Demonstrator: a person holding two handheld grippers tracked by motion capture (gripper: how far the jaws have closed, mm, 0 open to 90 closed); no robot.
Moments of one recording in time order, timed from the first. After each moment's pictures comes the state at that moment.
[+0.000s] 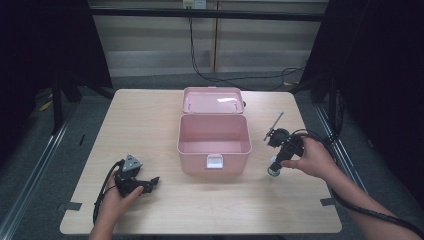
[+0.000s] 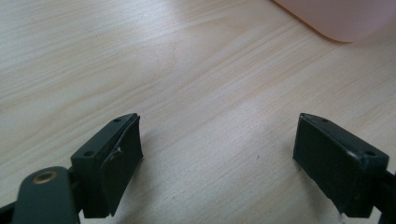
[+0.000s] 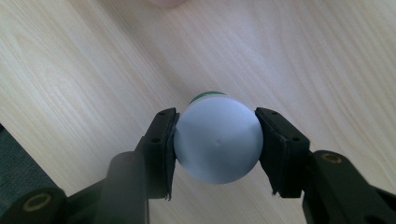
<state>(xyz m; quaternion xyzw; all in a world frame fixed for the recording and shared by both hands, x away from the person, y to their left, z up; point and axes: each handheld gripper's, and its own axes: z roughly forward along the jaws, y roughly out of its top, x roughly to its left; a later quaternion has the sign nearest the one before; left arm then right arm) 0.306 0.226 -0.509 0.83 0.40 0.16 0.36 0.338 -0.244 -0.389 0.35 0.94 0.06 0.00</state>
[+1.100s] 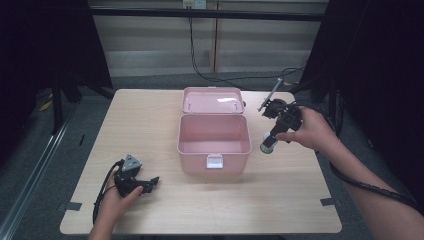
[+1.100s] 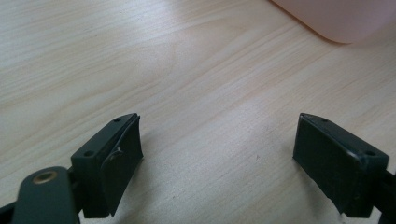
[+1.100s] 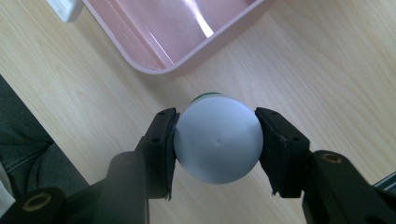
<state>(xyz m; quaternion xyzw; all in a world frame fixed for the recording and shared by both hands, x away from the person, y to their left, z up) 0.306 0.227 -0.509 0.82 0.40 0.16 0.36 0.366 -0.220 -0.312 0.35 0.93 0.09 0.02</state>
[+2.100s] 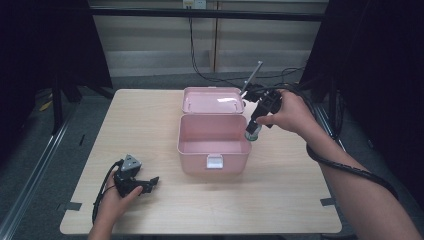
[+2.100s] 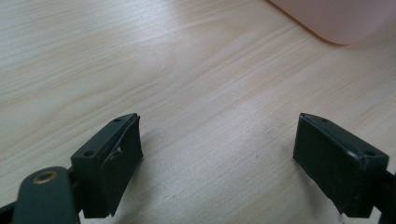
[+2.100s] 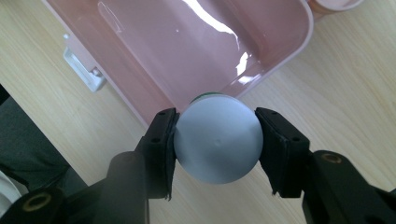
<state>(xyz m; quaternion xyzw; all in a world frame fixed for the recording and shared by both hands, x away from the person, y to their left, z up) 0.306 0.228 -0.508 0.82 0.40 0.16 0.36 0.398 -0.175 -0.288 0.37 0.93 0.09 0.01</state>
